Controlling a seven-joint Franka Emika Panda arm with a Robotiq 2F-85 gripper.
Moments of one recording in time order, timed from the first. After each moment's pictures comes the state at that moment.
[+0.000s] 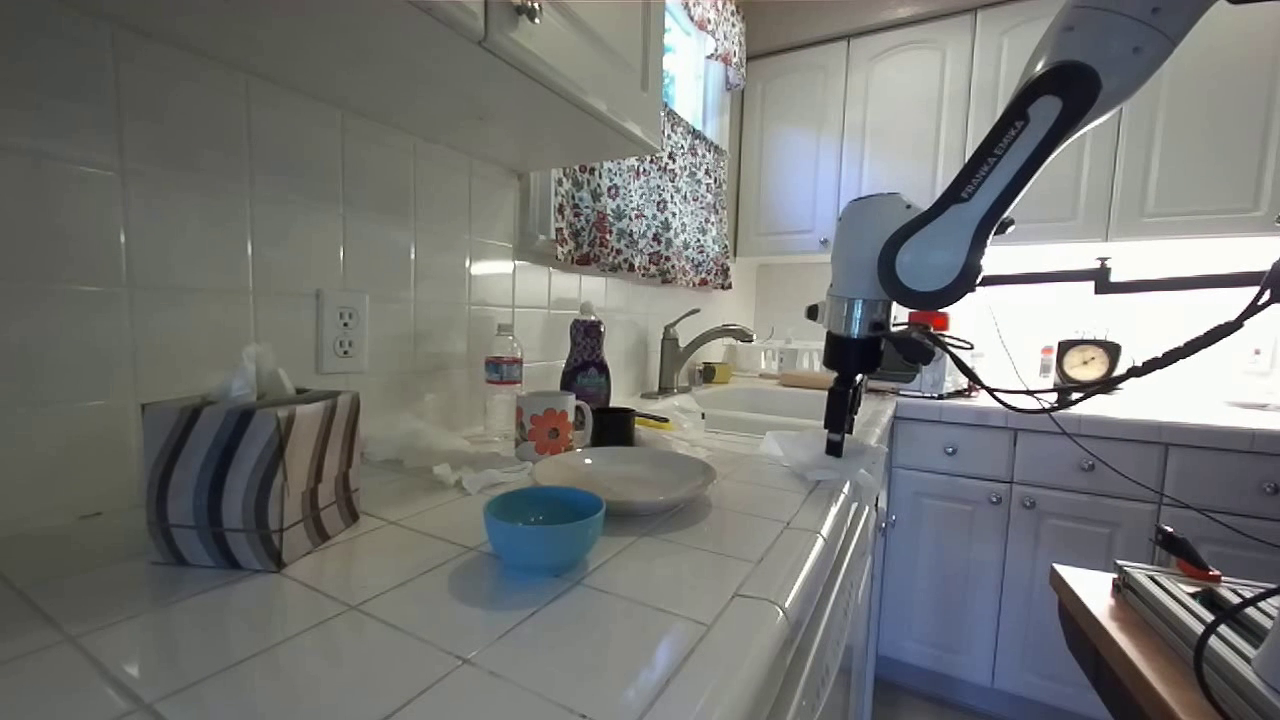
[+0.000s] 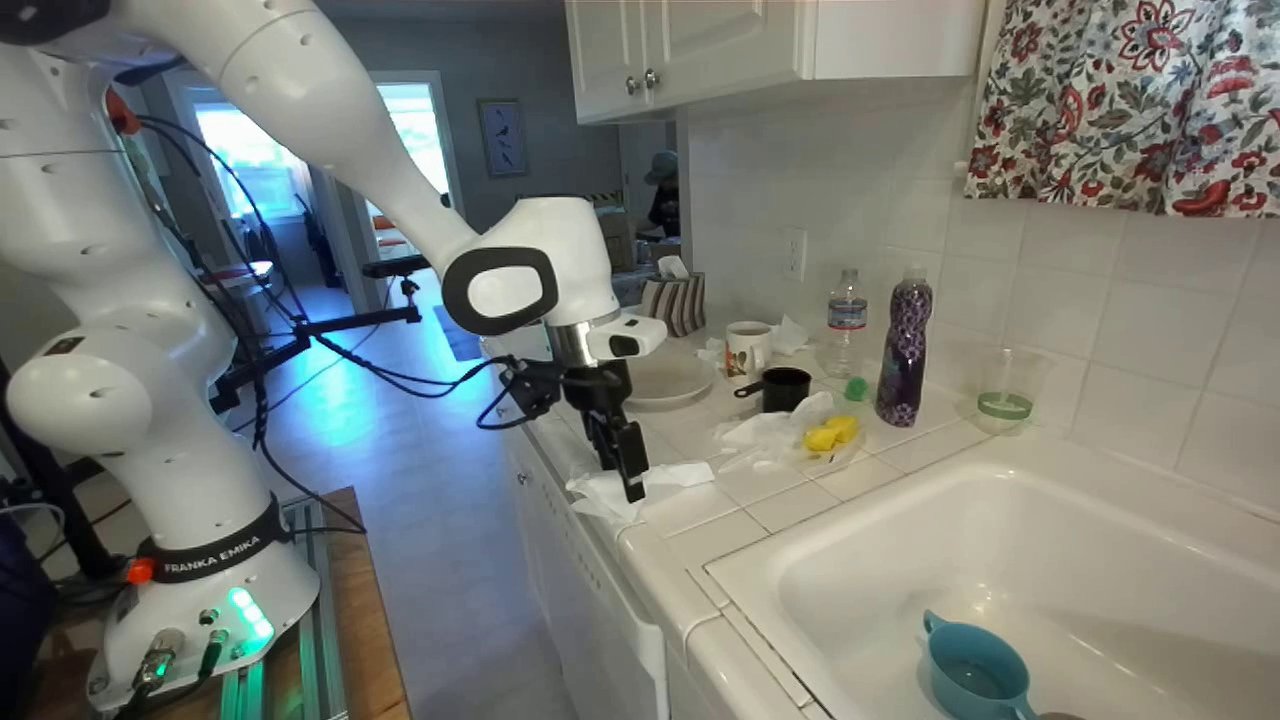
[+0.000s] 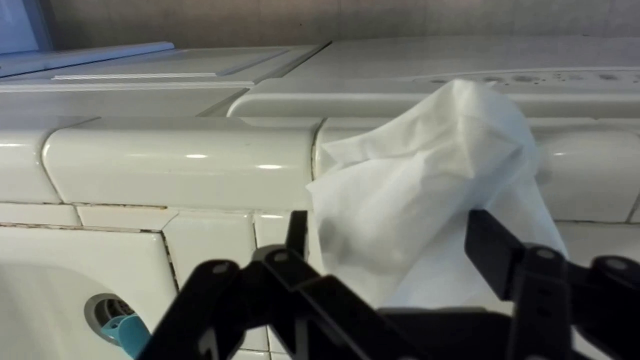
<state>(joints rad) -0.24 -0.04 -0.21 -2.59 -0.28 2.69 -0.08</state>
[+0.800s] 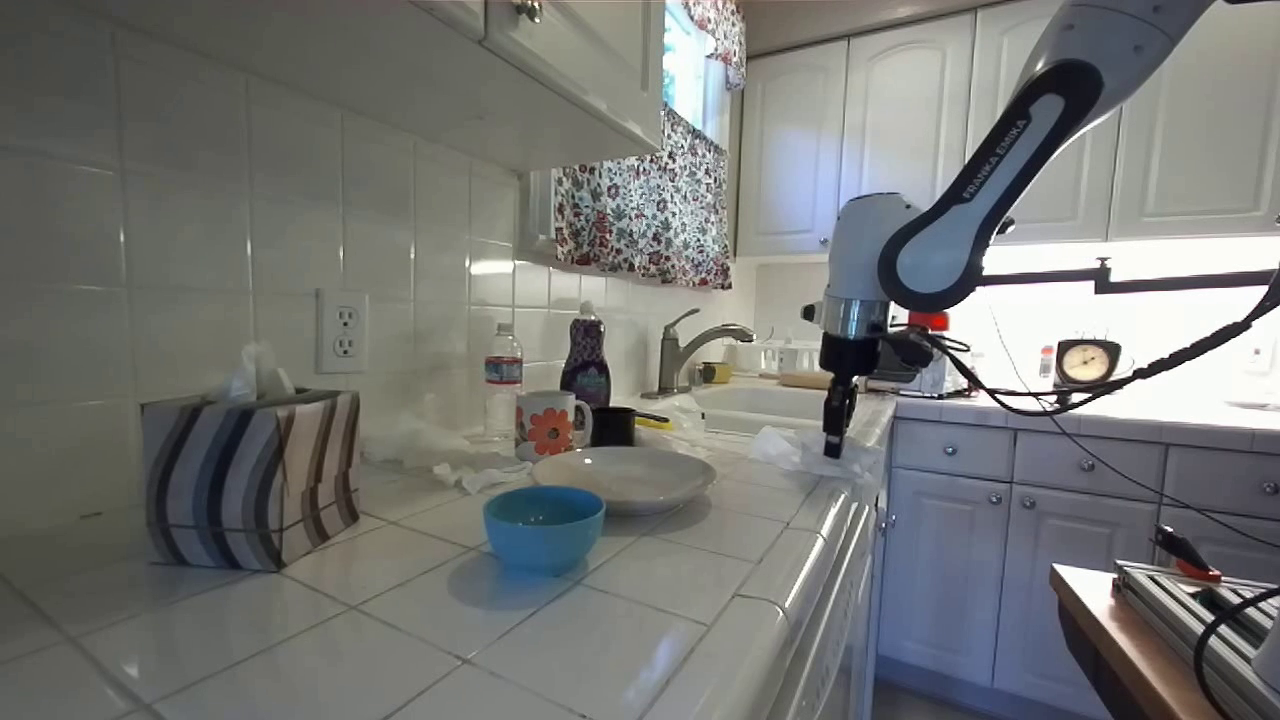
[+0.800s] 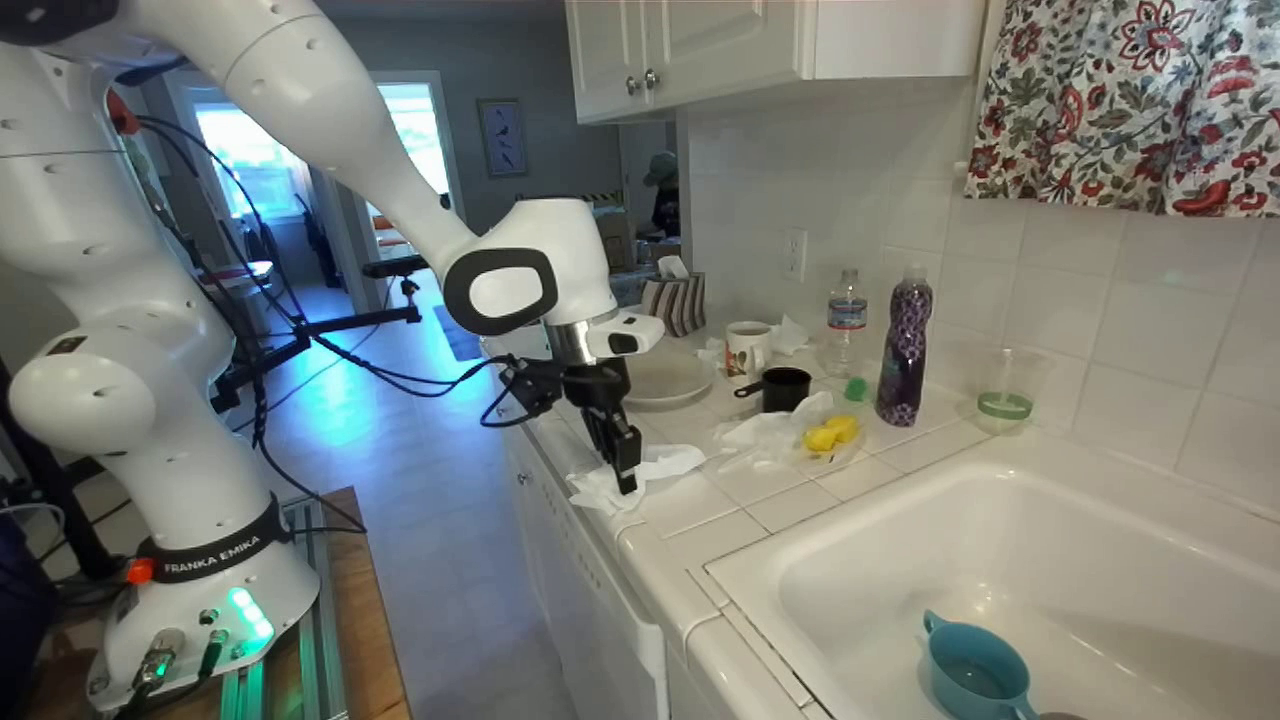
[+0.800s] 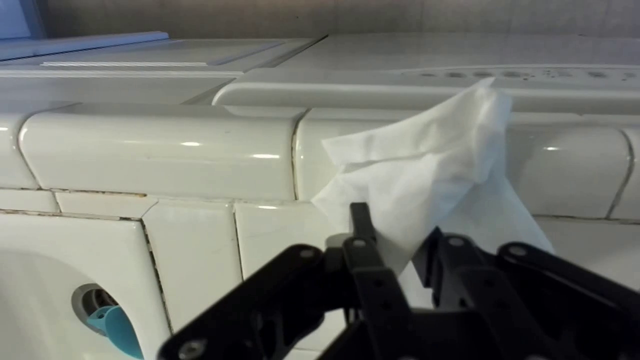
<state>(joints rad) -0.23 -0.04 -0.21 -2.59 -0.28 2.70 -0.08</state>
